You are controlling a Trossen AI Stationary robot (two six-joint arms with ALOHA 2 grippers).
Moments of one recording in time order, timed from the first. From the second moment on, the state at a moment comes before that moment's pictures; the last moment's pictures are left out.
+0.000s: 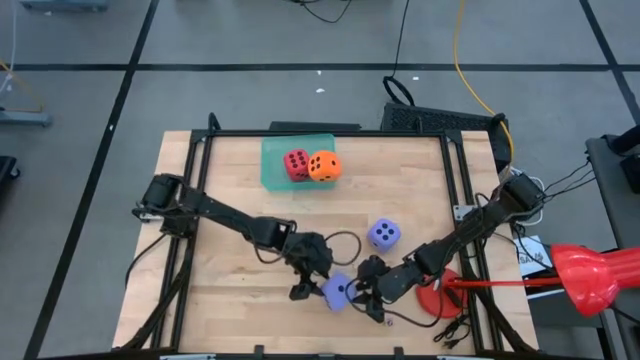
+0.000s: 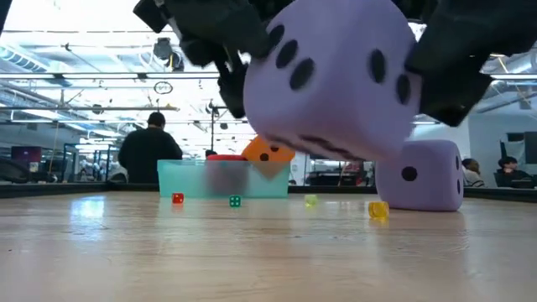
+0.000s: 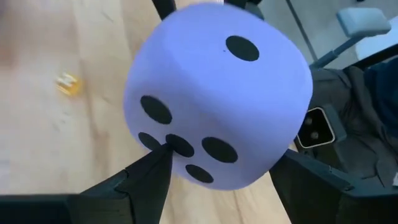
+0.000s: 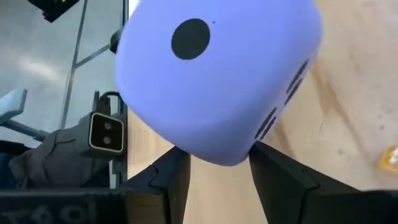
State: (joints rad) left arm -0.24 1.83 1.19 -0.08 0.36 -0.24; right arm 0.54 1.63 0.87 0.11 0.19 0.84
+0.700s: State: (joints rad) left arm -0.04 1.57 1.19 -0.37 0.31 -0.05; right arm 0.31 1.49 0.87 0.09 0.19 0.57
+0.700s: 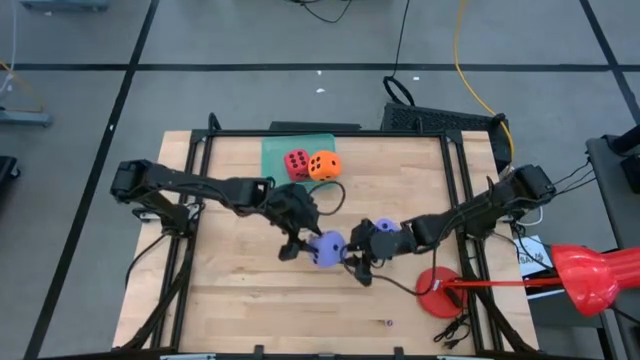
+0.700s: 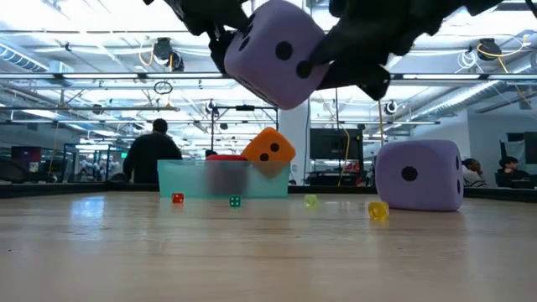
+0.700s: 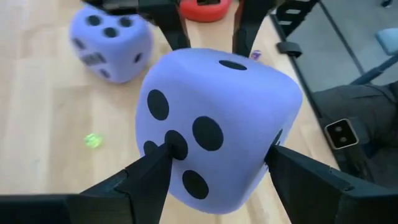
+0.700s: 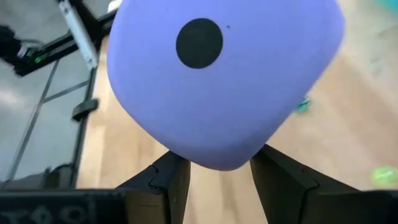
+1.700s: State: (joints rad) left arm 0.42 1.43 1.18 -0.61 0.44 0.24; right arm -0.08 1.51 1.00 0.29 0.21 0.25
